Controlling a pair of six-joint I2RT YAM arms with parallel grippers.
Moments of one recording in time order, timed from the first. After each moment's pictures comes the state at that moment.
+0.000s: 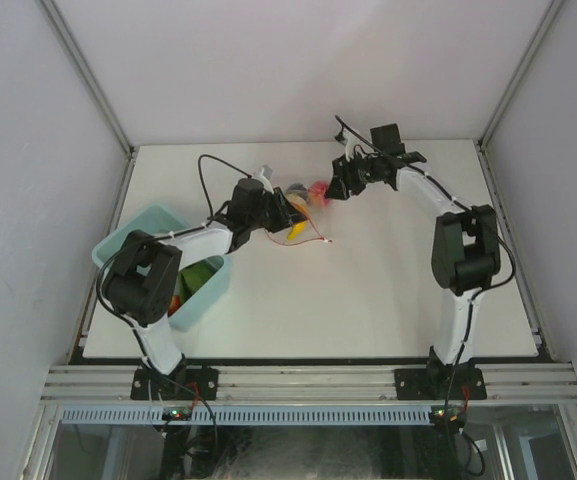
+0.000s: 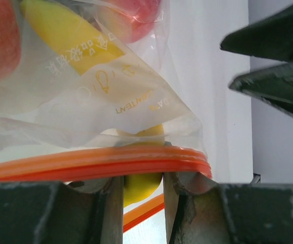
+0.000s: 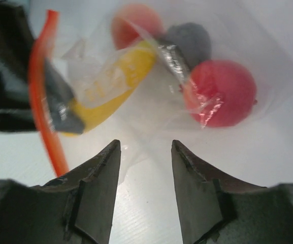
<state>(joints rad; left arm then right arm) -0.50 1.79 1.06 0.22 0.27 -0.81 0.25 2.05 1.72 -0.53 -0.73 -0.19</state>
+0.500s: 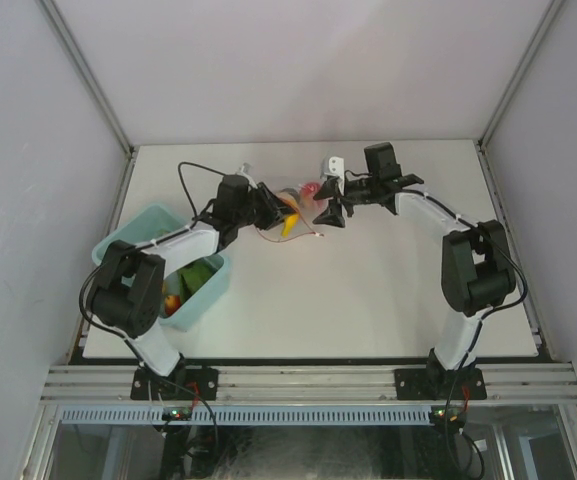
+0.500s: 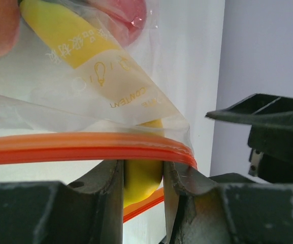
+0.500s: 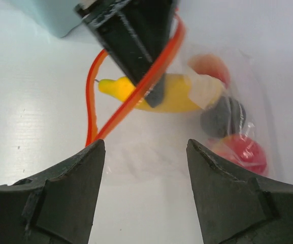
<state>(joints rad) -0.45 1.69 1.03 0.17 0.29 -1.01 0.31 1.83 1.38 -0.29 -1.04 -0.73</state>
